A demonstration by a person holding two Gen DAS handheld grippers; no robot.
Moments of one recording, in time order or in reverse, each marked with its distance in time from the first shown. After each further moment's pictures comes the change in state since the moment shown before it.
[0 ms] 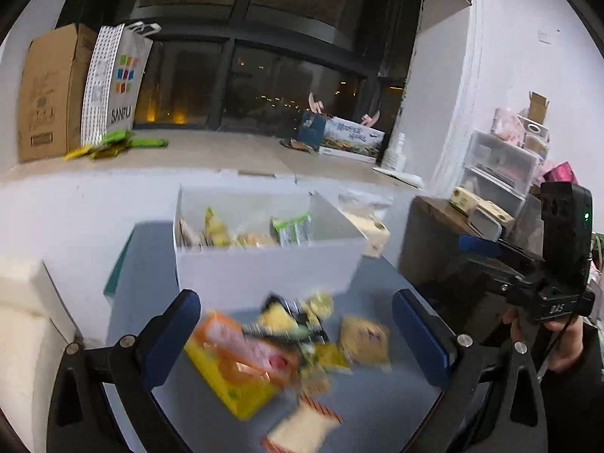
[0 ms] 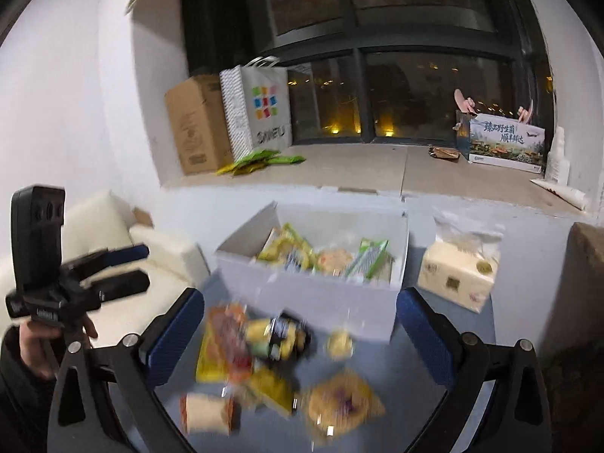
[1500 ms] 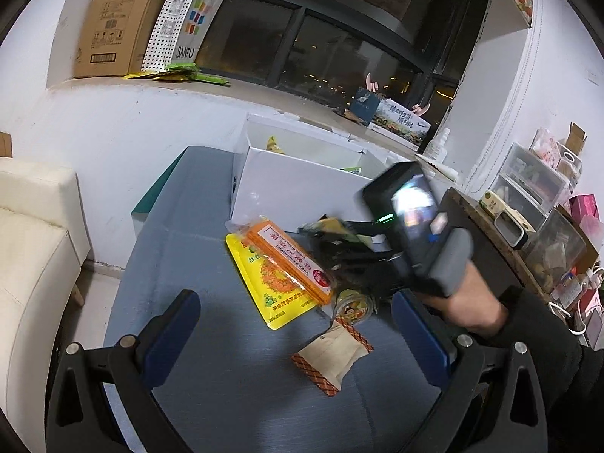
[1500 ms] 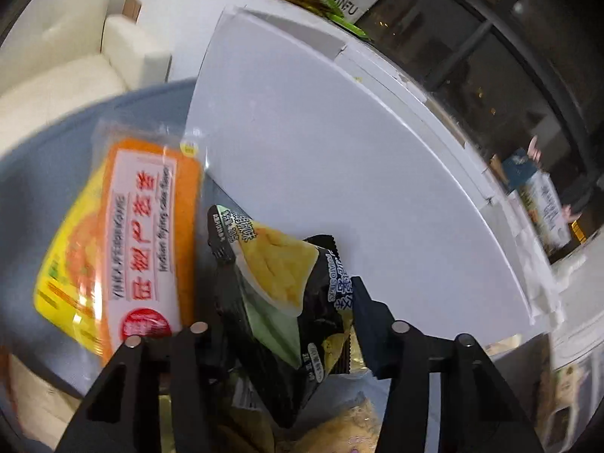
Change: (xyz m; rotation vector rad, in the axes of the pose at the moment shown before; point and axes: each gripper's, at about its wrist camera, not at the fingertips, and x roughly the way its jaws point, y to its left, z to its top) left arm -0.018 0.042 -0.080 -0.209 0.078 0.106; right arm 0.220 0.074 -0.075 -0.549 0.418 -0.270
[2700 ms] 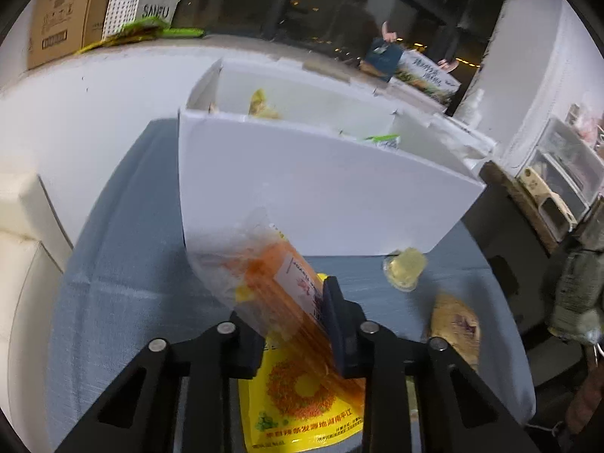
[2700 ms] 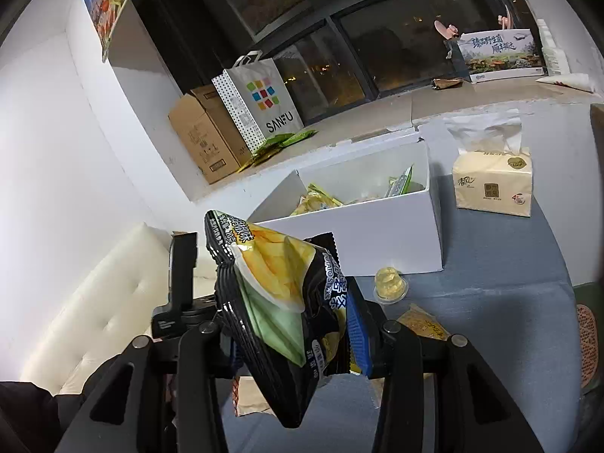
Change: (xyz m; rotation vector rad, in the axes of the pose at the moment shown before) left arm 0.162 -0.013 0.058 0.044 0.153 0.034; right arm -0.143 -0.122 -0.127 0.792 -0.426 0.529
